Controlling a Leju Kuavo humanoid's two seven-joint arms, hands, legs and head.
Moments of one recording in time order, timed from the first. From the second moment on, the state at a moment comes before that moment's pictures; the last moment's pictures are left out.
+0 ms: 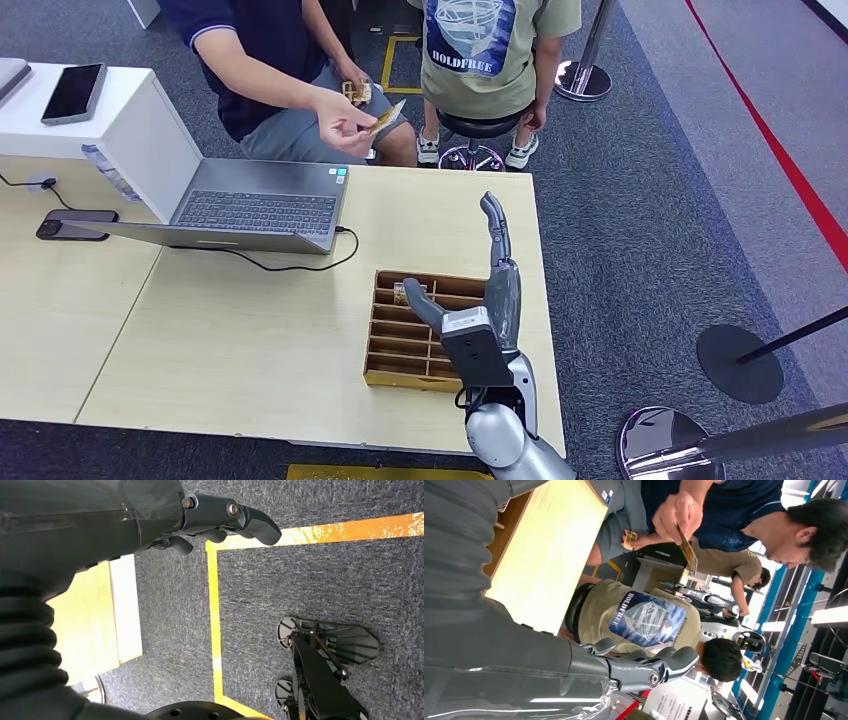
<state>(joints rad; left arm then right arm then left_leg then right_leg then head) -0.12 0.10 -1.18 -0.21 1.09 0.25 -0.01 -0.23 0.08 0.64 -1.50 0.44 -0.70 -0.26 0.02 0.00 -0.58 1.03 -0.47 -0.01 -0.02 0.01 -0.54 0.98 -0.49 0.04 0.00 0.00</state>
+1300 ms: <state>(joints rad) -0.11 0.12 -1.09 -0.21 1.18 0.24 -0.03 0.01 -0.33 0.58 -1.66 -0.41 -0.43 -0.30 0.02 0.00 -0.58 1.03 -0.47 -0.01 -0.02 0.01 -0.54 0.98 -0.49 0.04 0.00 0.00</state>
